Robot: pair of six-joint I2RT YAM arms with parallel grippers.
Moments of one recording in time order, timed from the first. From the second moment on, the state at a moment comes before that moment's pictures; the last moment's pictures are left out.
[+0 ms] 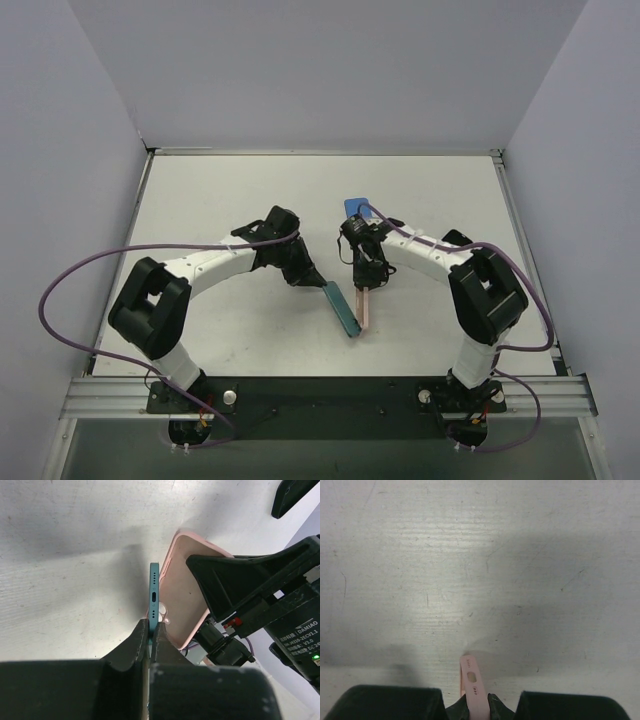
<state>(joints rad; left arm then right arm) -0.62 1.66 1.07 -0.43 0.41 -1.09 0.66 1.77 1.16 -0.75 0.14 0.65</state>
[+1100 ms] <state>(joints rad) -0.27 1.74 1.01 -0.33 0.60 -0.84 0.12 1.69 0.99 -0.38 -0.16 0.66</state>
